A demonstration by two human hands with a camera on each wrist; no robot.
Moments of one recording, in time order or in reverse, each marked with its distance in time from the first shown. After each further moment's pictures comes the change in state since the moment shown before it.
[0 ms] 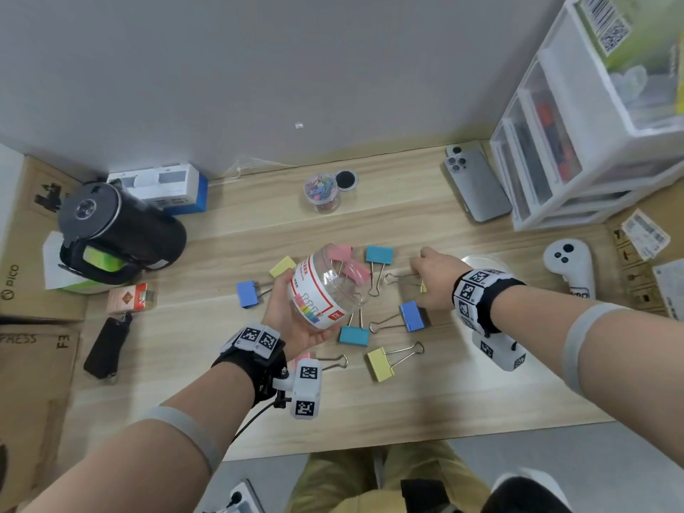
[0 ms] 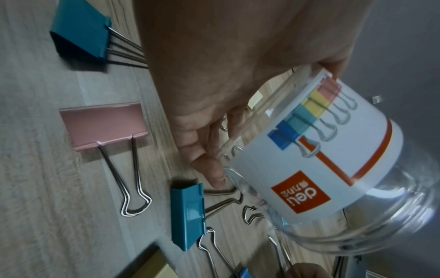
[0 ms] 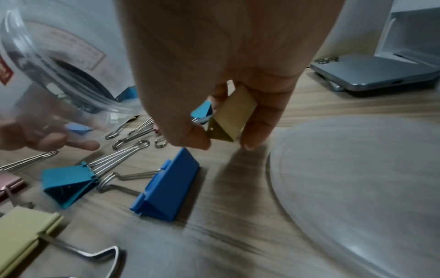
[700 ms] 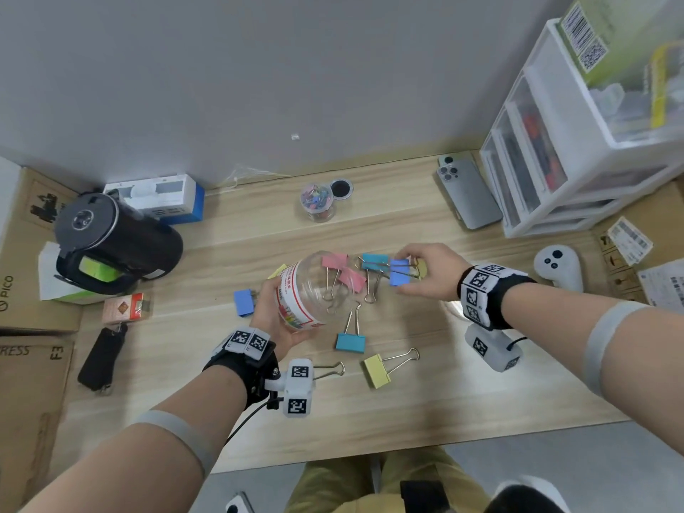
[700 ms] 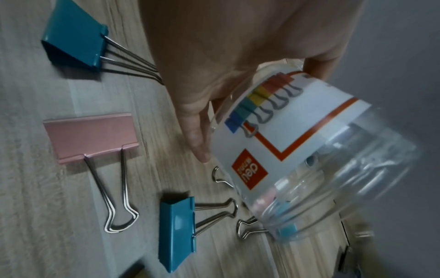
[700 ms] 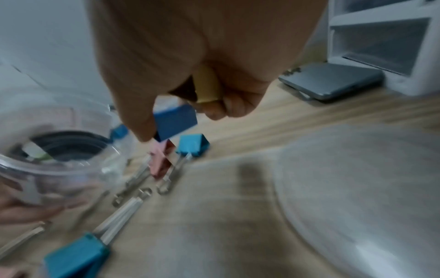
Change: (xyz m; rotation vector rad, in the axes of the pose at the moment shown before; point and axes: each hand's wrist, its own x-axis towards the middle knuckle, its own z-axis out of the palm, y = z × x) left_hand -0.003 0.015 -0.004 -0.024 0.151 0.104; right_hand -0.012 -0.001 -0.025 0.490 0.186 -0.036
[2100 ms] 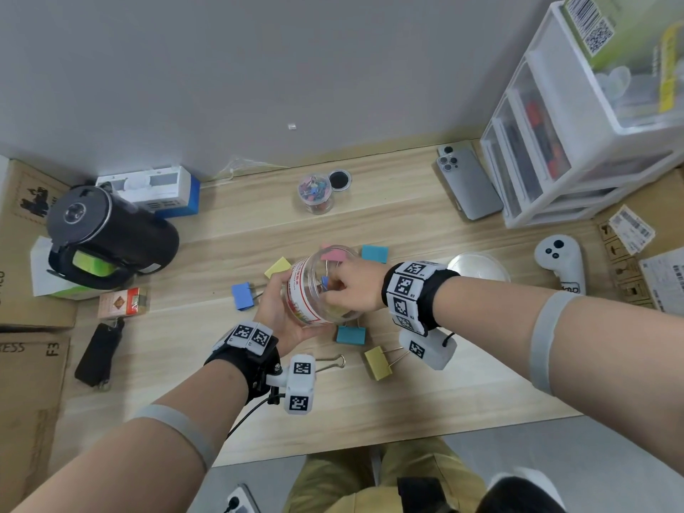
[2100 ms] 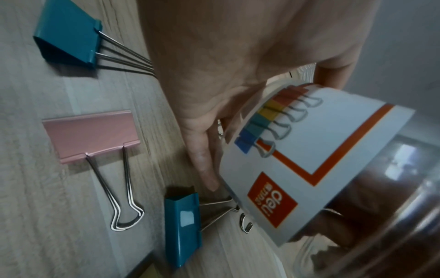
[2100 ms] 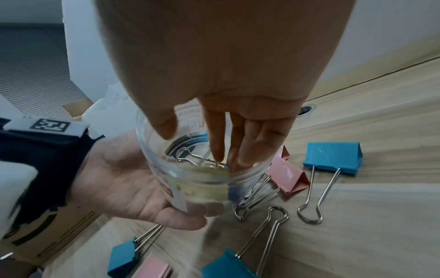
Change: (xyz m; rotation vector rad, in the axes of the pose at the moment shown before) left_hand -0.004 -0.008 0.003 0.023 -0.192 -0.021; right_hand 0.017 -0.111 0.050 -0.226 -0.349 -0.125
